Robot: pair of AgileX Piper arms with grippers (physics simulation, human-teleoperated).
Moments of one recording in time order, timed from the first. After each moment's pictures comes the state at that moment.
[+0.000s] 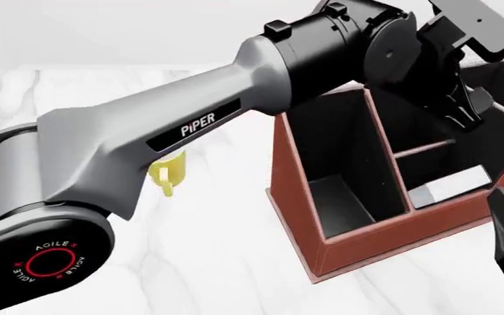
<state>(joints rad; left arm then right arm) -1.04 2.21 -2.25 0.62 0.31 0.01 0.03 0.00 -0.03 0.04</state>
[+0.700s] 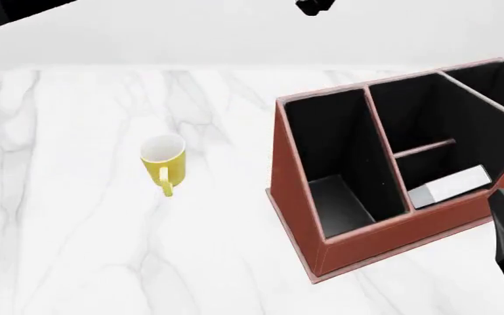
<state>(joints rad) -0.80 1.65 -1.68 0.30 0.42 0.01 0.02 0.00 -0.02 0.04</state>
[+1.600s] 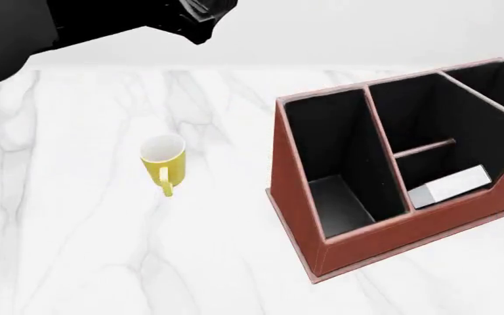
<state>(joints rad) -0.63 1.27 -1.13 0.00 0.32 0.05 0.02 -0.89 0.36 -0.01</state>
